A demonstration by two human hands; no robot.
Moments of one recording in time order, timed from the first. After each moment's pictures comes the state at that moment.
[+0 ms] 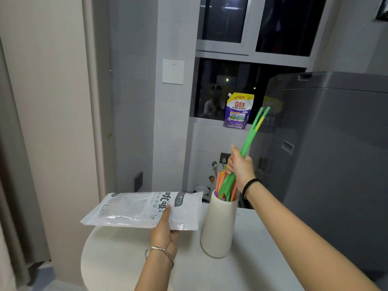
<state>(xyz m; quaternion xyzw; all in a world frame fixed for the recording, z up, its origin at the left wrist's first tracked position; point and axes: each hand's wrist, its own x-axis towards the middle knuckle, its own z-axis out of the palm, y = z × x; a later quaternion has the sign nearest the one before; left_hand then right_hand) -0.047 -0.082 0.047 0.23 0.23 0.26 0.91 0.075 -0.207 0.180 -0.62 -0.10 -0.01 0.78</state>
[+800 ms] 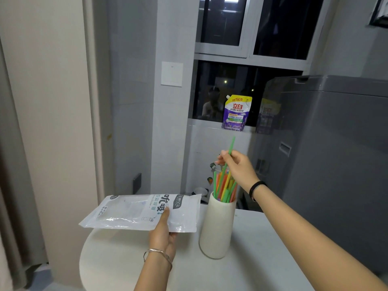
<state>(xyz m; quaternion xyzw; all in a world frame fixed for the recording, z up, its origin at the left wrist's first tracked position) -0.051 -0.082 0.048 0.21 0.22 0.26 0.92 0.074 -0.225 0.180 -0.77 -0.28 -0.09 0.56</state>
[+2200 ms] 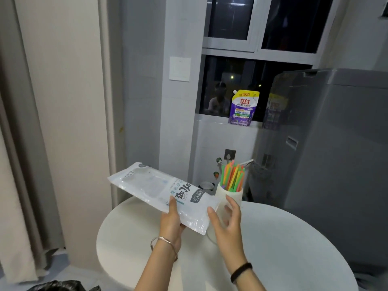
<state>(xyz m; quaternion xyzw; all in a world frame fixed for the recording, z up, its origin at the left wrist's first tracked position) -0.078 -0.089 0.057 0.42 0.21 0.22 0.86 -0.058 -0.209 0.056 -0.68 -0.14 -0.07 0.72</state>
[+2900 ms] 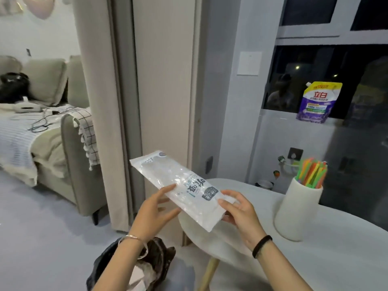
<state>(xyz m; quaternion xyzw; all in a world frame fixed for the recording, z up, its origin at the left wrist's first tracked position) -0.272 0.075 0.039 0.84 0.18 0.29 0.43 -0.125 -0.112 0.061 -0.62 -0.23 0.23 0.72</state>
